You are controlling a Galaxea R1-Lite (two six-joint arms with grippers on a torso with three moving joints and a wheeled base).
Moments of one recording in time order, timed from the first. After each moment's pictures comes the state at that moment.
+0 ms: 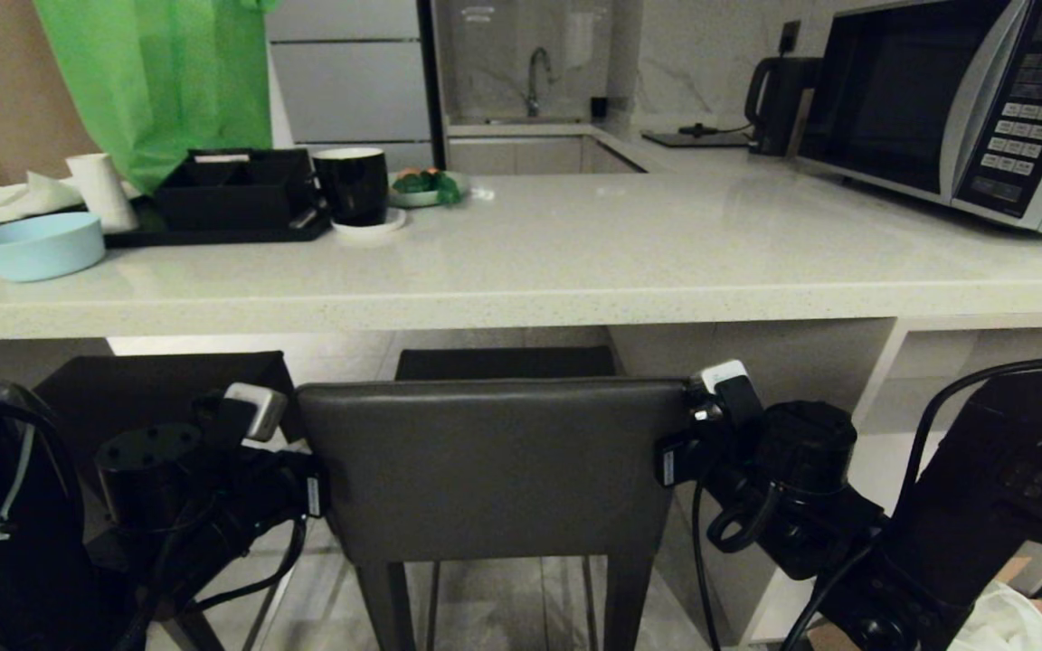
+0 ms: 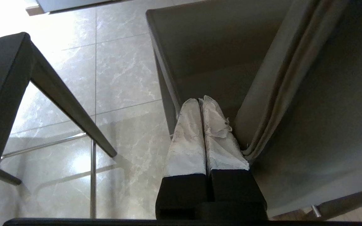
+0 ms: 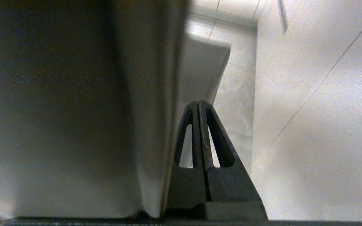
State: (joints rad) left arm -0.23 1.99 -0.27 -1.52 -0.03 0.05; right arm 0.54 2.12 -0.56 -1.45 -0.21 -0.11
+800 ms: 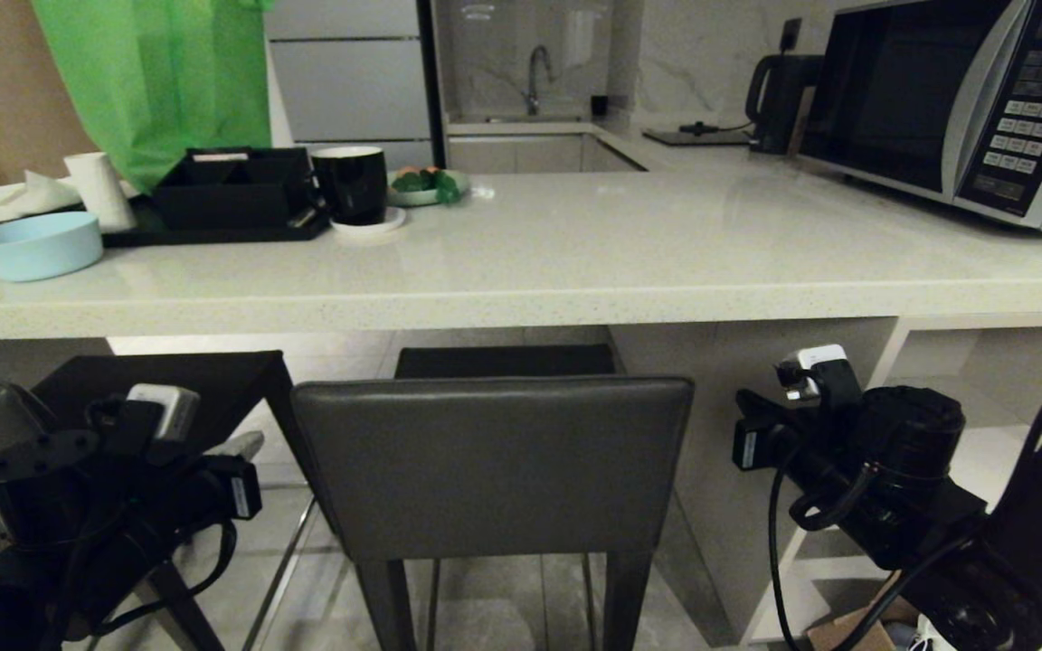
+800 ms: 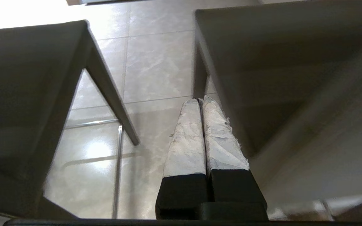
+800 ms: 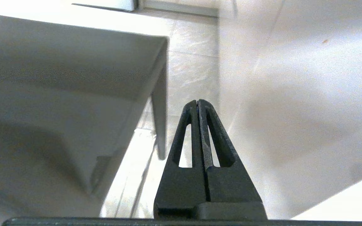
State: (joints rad) left arm -0.05 1.87 -0.17 -1.52 -0.06 0.04; right arm 0.35 2.00 -0.44 -1.46 -0.18 -0.08
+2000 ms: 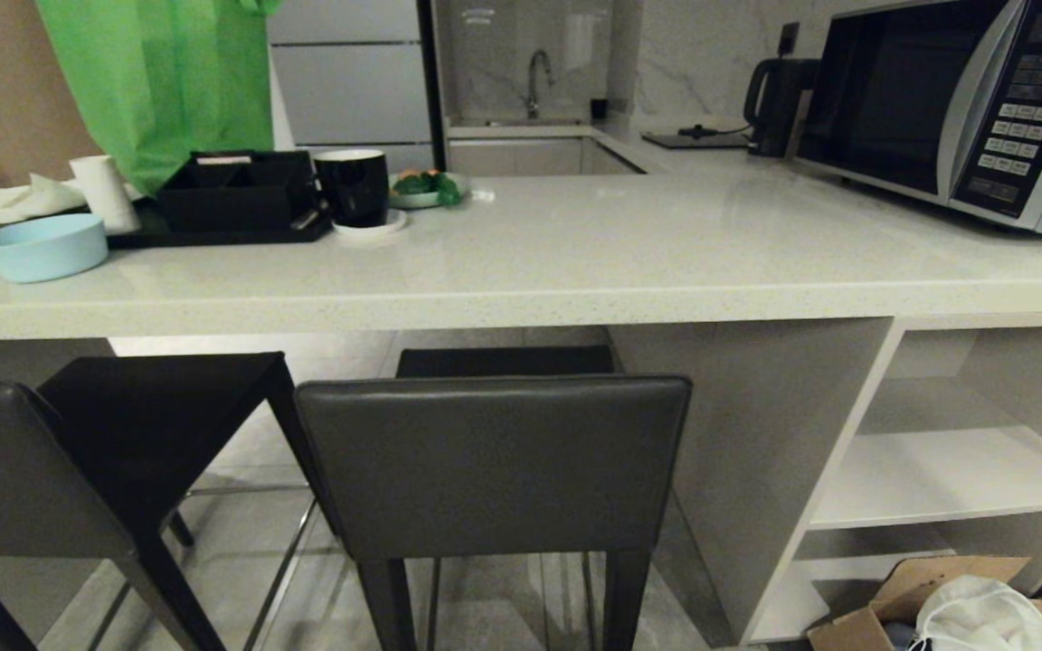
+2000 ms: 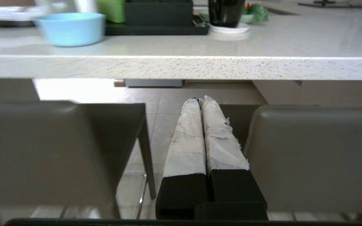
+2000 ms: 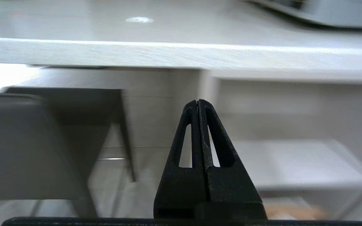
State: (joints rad) left arm -0.03 0.67 -0.26 -0.59 0.04 0.01; right arm 0.23 0.76 -0.38 -0.47 -0.25 -0.08
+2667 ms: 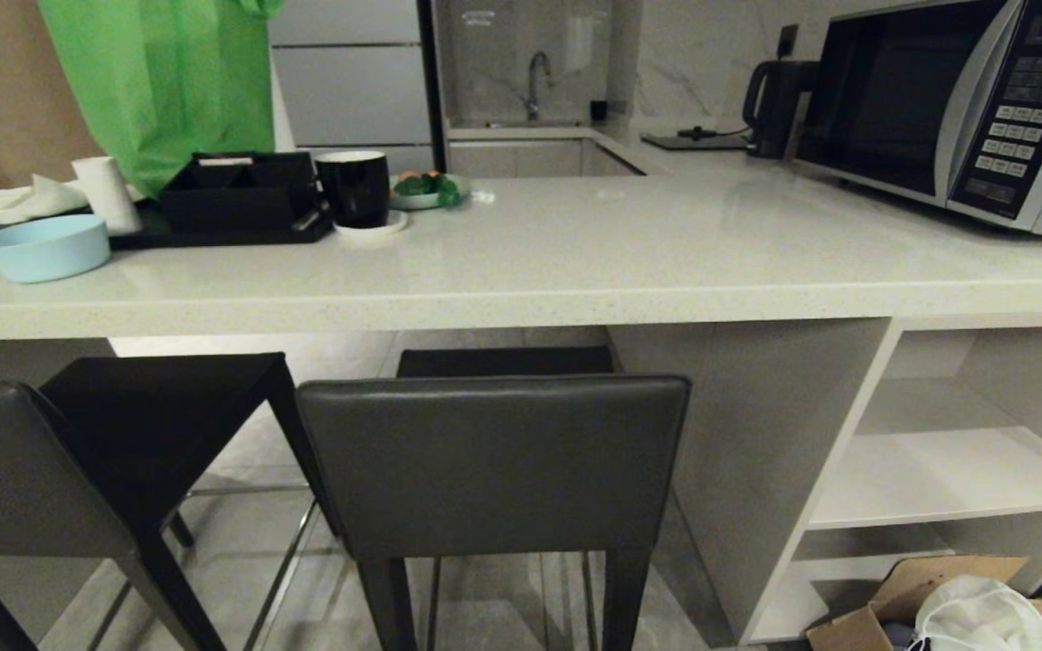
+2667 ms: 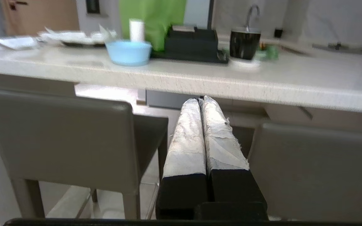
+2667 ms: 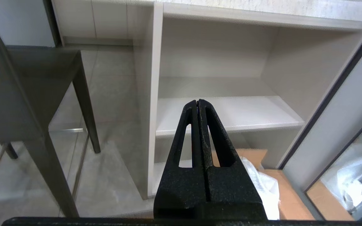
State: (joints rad) left arm 0.04 0.22 -0.53 0.02 0.09 -0.02; right arm 0.02 0.16 -0.36 0.15 -0.18 -0.14
